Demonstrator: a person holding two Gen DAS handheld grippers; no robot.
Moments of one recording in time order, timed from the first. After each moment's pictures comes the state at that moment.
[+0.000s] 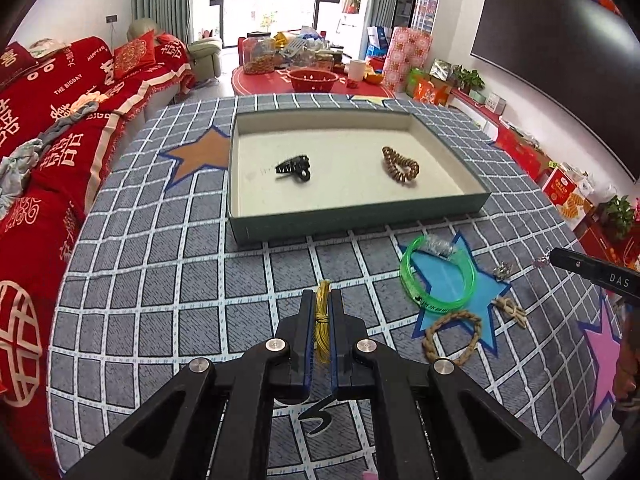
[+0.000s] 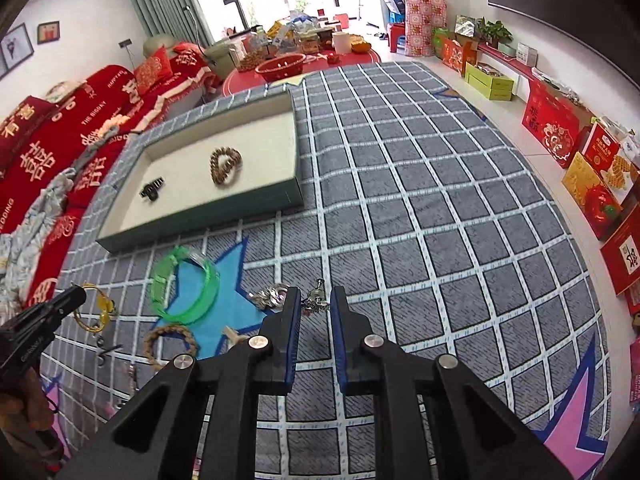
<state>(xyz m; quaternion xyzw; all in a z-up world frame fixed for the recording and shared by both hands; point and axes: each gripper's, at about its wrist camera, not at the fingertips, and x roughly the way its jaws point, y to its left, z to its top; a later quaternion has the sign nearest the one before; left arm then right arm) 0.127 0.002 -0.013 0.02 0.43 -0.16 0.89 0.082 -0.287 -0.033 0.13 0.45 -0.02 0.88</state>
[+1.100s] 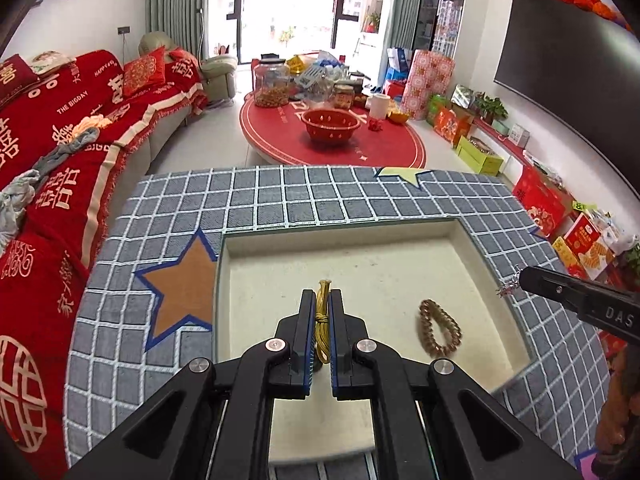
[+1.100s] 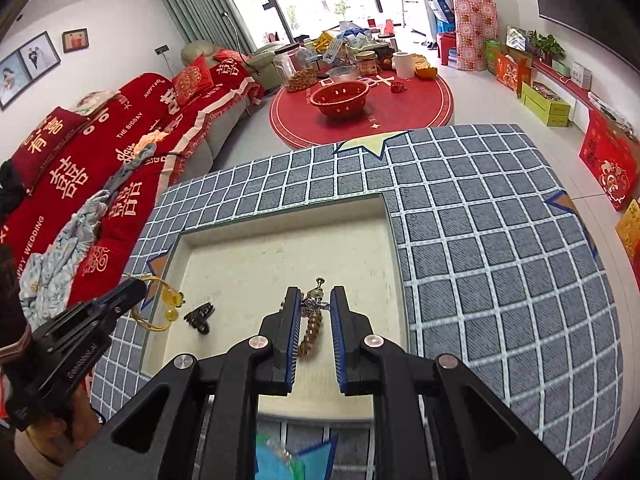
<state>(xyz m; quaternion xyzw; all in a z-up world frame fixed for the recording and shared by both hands) 0.297 -0.036 0.021 0.00 0.40 -0.12 0.91 0.268 -0.261 0.005 0.14 0.44 0.06 0.89</state>
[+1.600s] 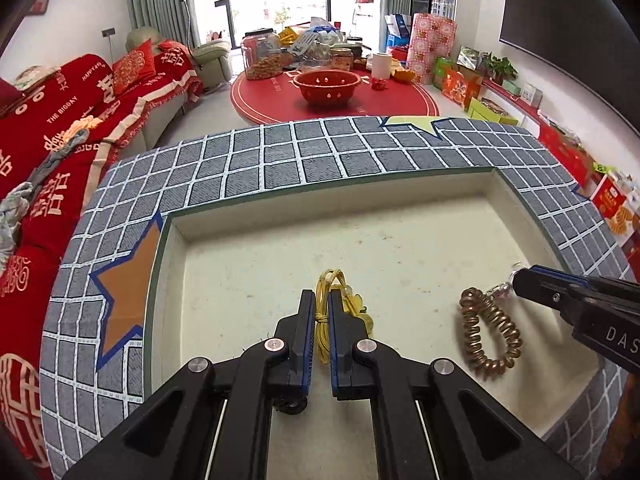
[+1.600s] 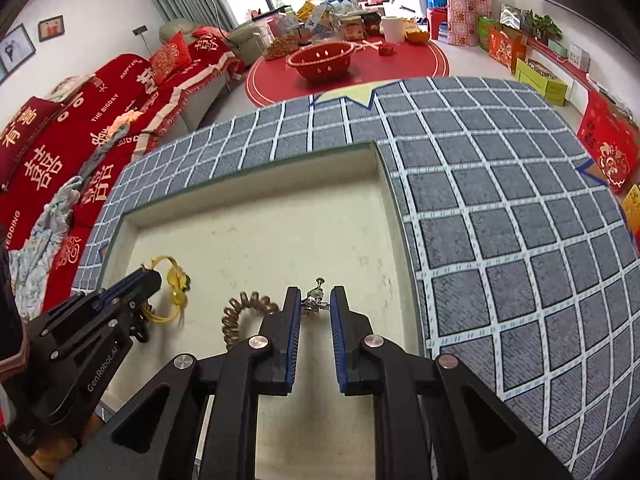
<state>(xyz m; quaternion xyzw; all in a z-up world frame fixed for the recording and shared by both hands) 0.328 -0.077 -0.041 0.07 0.43 -0.10 0.89 0.303 -0.260 -0.064 0.14 0.48 0.04 0.86</state>
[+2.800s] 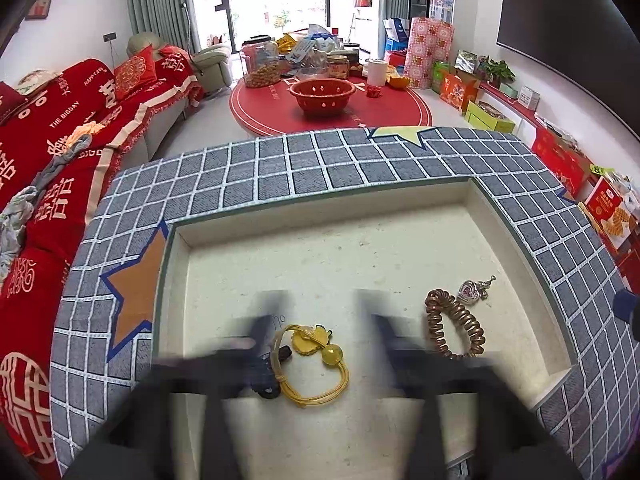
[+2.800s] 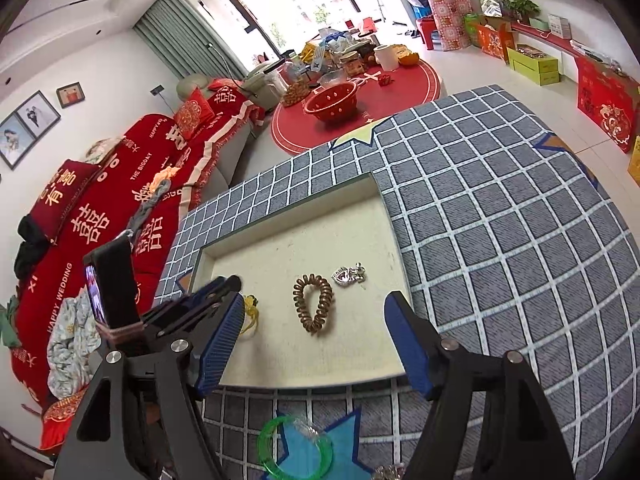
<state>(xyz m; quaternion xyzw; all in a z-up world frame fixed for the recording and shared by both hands) 0.314 -0.085 -0.014 0.06 0.43 -0.10 0.90 0.213 -0.286 0.003 0.25 0.41 0.06 0.88</state>
